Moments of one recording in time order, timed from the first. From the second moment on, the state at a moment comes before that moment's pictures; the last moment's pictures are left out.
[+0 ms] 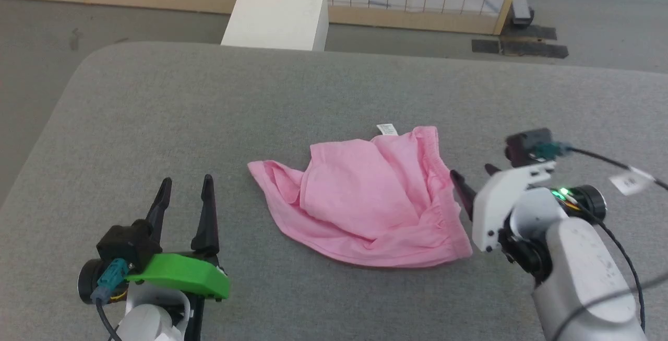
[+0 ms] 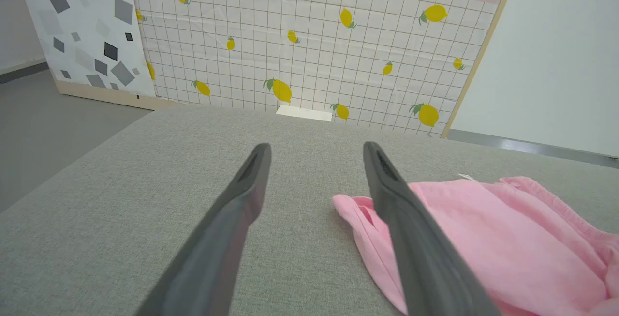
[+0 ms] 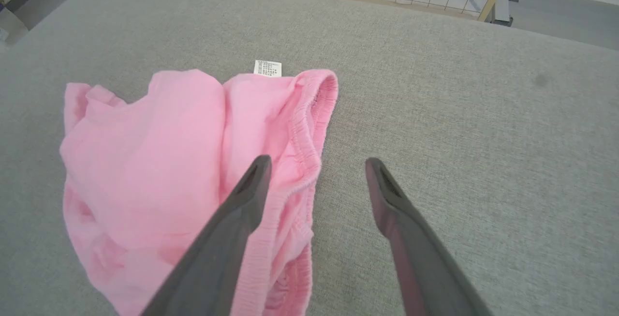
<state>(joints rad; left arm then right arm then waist) -0.10 0.27 -0.24 0.09 -0.45 0.12 -0.25 -0.37 -0.05 0.06 0.35 0.17 0.13 0.43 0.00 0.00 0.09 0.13</state>
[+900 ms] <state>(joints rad) -0.12 0.18 -0.14 0.16 -0.37 0.03 -0.26 -0.40 -0.05 -0.21 0.47 0.19 0.13 0.43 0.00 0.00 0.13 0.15</state>
